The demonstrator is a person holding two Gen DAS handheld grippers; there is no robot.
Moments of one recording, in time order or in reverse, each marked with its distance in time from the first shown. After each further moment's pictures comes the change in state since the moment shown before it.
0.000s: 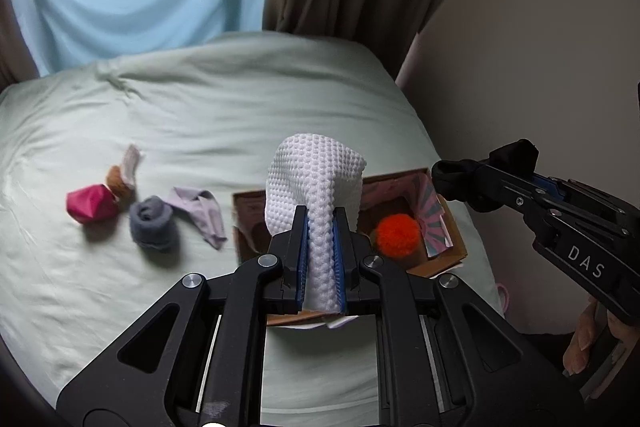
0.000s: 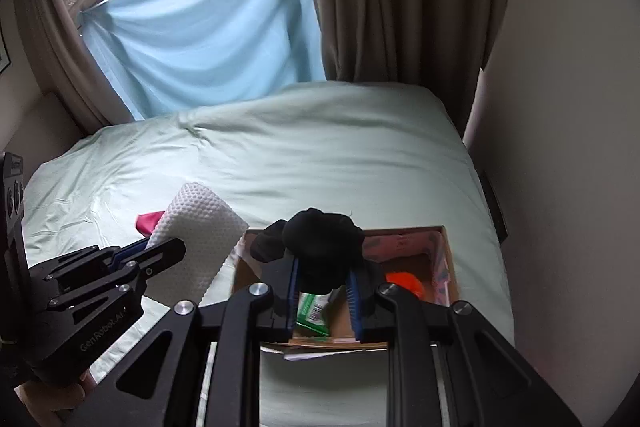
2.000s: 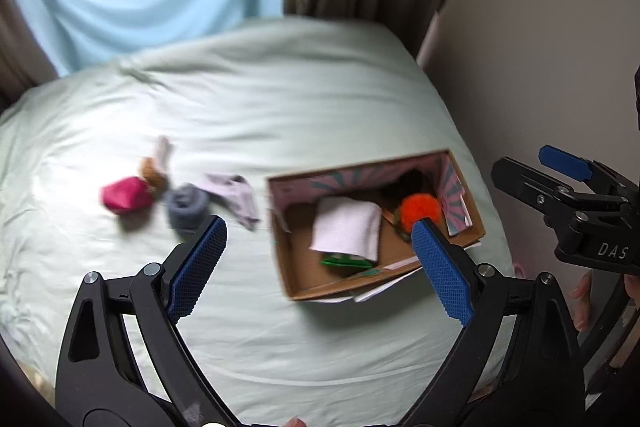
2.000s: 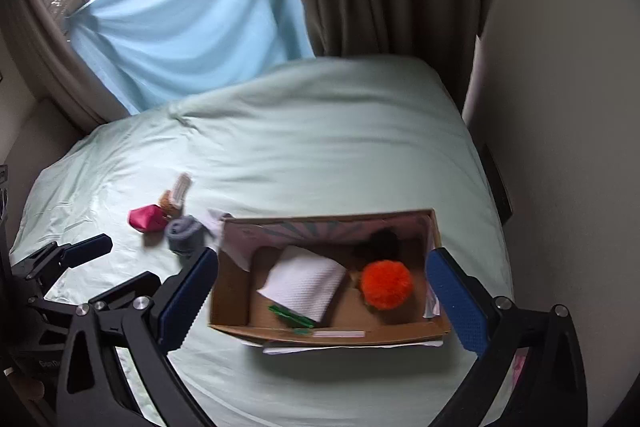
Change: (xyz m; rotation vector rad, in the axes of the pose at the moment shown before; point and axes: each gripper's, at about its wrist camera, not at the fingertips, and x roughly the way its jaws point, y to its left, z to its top) left arm -0.042 0.016 0.010 0.016 0.050 0.107; right arm -0.003 -0.019 0.013 0.026 0.036 0.054
